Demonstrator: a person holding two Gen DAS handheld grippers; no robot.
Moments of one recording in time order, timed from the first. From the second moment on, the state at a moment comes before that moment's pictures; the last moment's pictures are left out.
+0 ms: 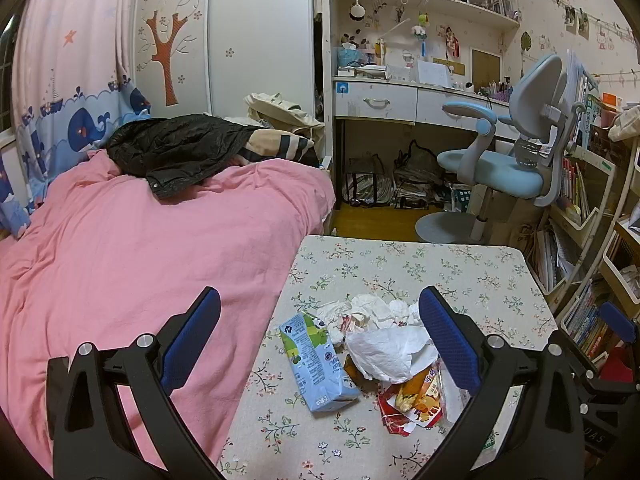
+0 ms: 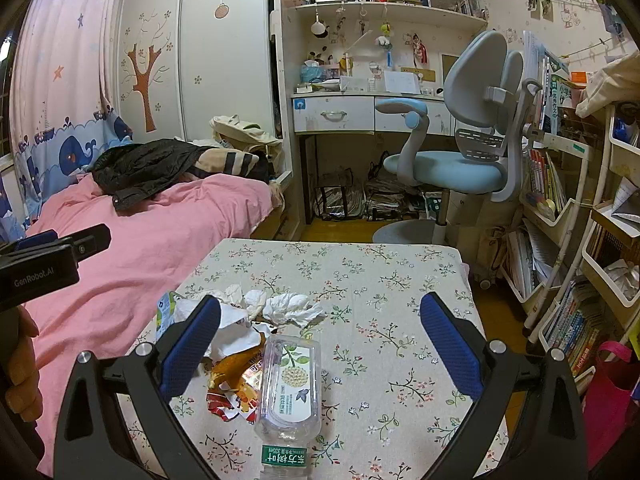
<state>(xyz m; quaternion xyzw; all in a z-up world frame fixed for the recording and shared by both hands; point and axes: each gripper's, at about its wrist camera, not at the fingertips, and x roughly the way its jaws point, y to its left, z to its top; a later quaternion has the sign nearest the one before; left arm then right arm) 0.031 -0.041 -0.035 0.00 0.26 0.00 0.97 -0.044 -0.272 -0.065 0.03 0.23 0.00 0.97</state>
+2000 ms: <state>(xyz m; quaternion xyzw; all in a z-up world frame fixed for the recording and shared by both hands) 0.115 -0.004 -0.145 -0.02 0.47 0.04 0.88 0.022 -0.270 -0.163 0.07 0.46 0.07 0.88</state>
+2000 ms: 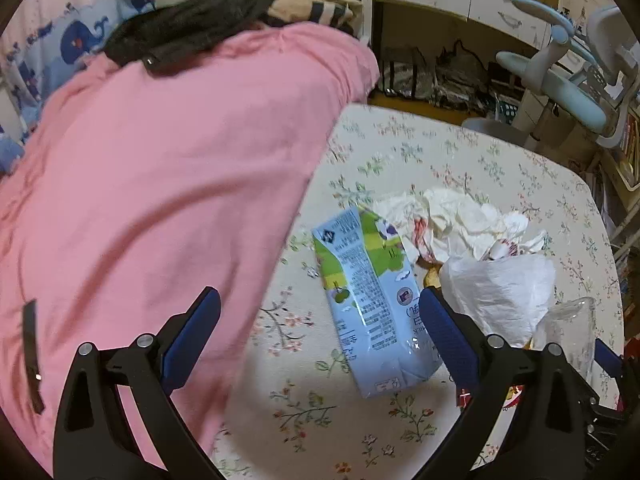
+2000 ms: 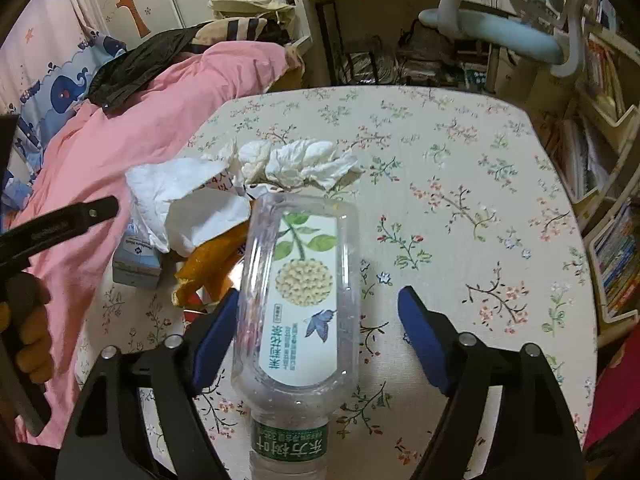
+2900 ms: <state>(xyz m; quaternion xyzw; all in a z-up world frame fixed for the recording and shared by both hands) 0.147 -0.015 -0.166 -0.08 0.50 -0.04 0.86 0.028 -0.289 -0.165 0.11 0.46 0.09 0.88</state>
